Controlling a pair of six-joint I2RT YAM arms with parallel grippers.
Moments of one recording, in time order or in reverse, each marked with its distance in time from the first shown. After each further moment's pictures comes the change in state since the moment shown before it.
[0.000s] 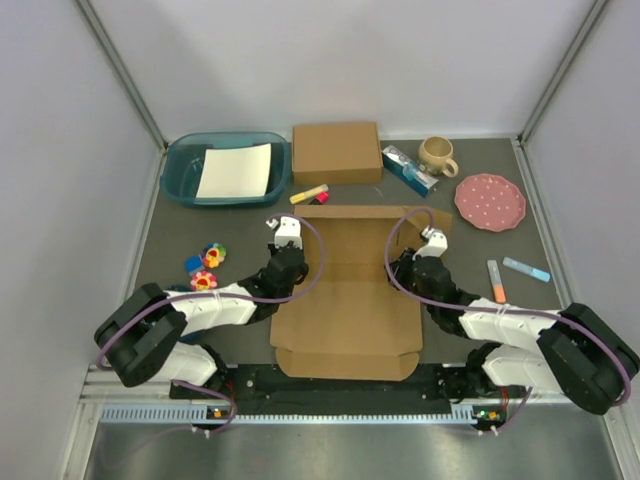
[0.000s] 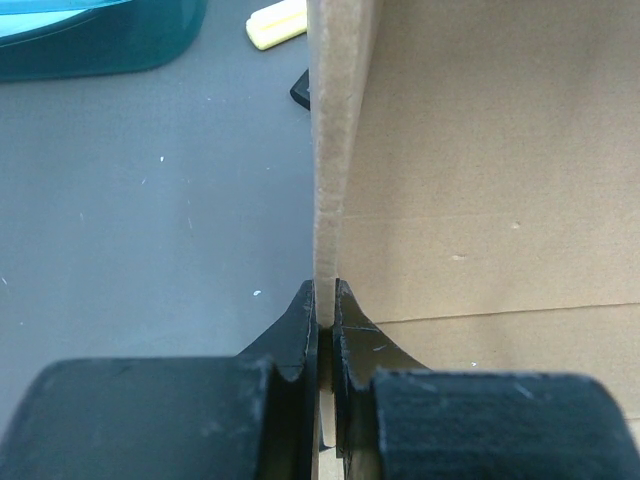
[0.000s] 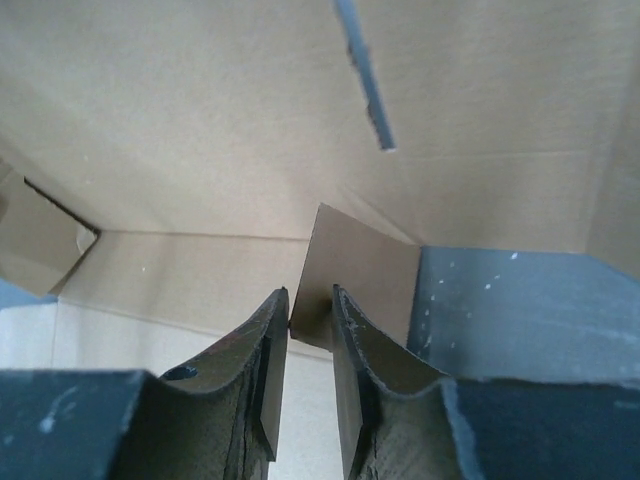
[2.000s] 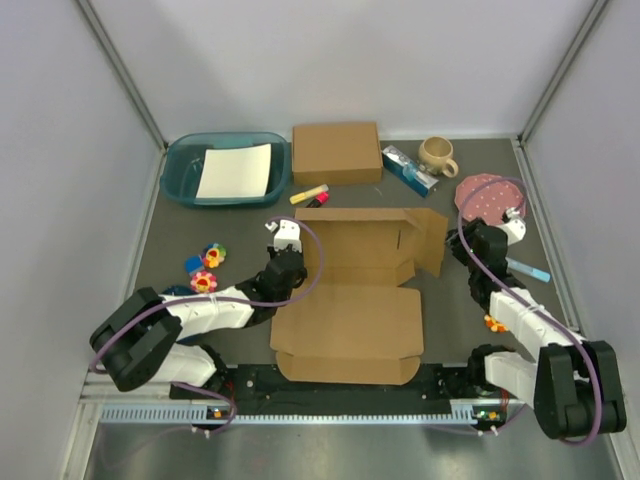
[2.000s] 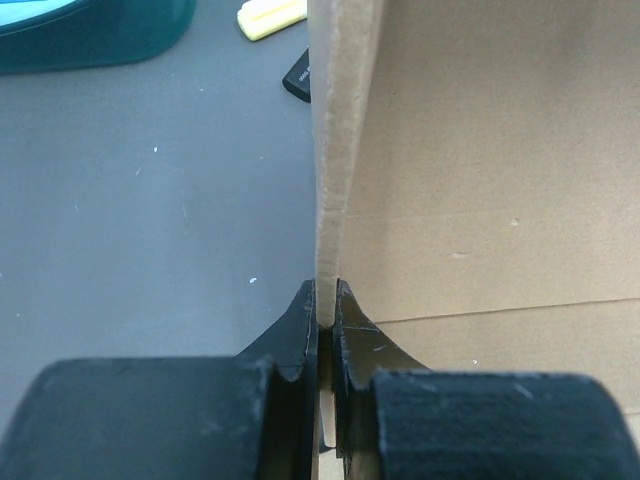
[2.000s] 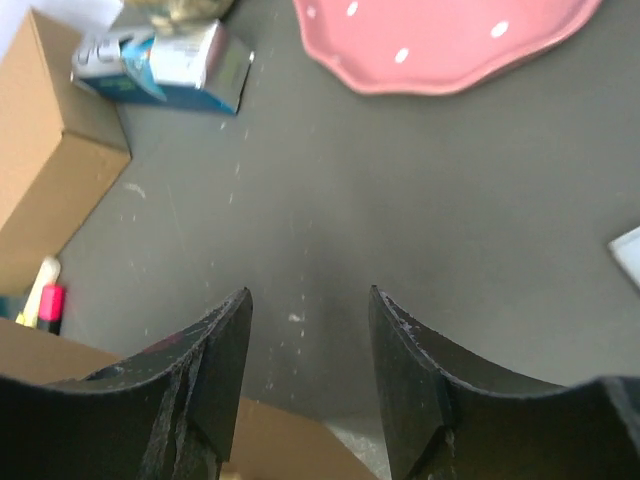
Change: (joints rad) left arm -0.012 -0.034 -0.023 -0.009 0.010 -0.002; right arm -0.594 -0.122 0.118 -0.256 -0.048 0.084
